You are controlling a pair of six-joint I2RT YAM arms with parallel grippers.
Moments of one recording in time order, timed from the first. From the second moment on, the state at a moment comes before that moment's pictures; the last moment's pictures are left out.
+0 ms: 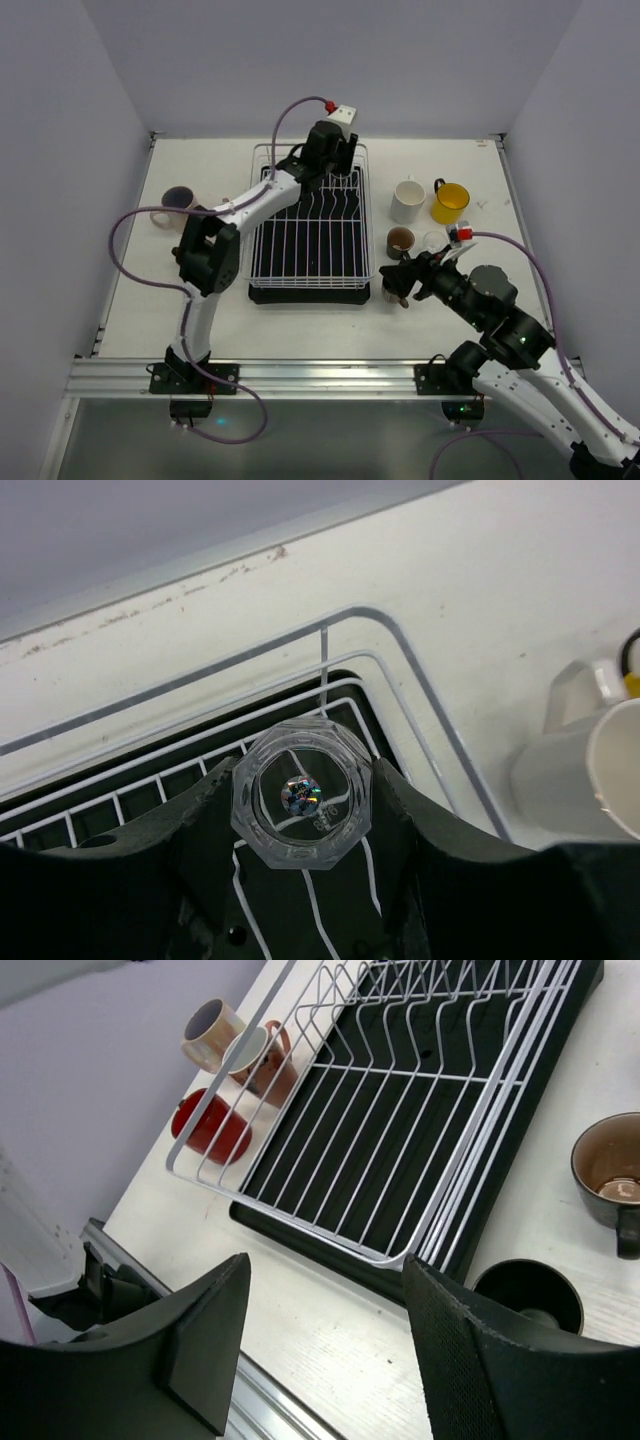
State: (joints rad) left arm -0.63 2.18 1.89 -0.15 -0.19 -0.13; right arm 0.71 0.41 0.64 -0.42 0.03 0.56
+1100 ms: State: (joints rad) left arm -0.62 1.02 0.56 0.71 0.32 -0.96; right arm 0.71 0.92 0.72 0.24 -0.23 0.69
